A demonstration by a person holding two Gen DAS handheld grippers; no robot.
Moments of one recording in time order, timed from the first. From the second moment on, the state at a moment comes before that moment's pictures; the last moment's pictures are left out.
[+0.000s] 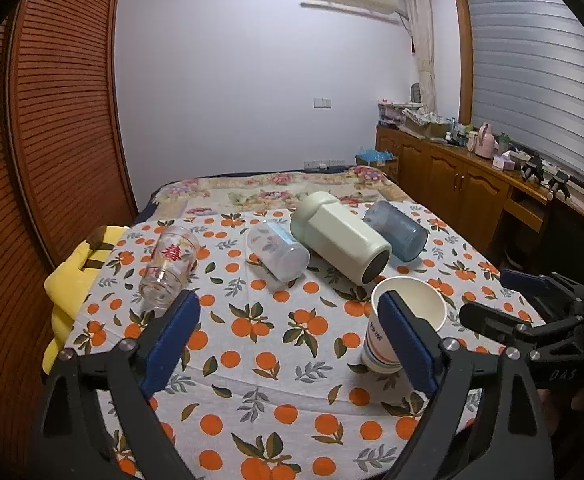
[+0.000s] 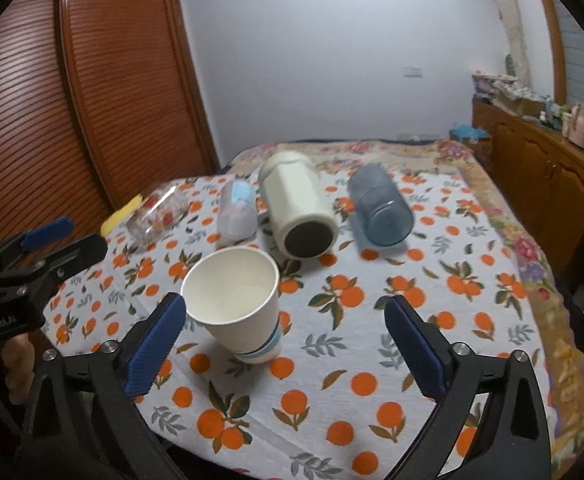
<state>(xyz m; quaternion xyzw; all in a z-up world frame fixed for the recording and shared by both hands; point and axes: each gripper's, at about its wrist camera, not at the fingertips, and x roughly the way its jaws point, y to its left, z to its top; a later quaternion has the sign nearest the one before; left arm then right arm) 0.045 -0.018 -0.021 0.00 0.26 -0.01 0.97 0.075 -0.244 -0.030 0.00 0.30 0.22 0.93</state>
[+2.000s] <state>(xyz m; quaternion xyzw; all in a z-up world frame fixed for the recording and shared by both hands) 0.011 -0.020 -0.014 -0.01 0.25 0.00 0.97 0.040 -0.254 -0.013 0.00 0.25 0.18 0.95</state>
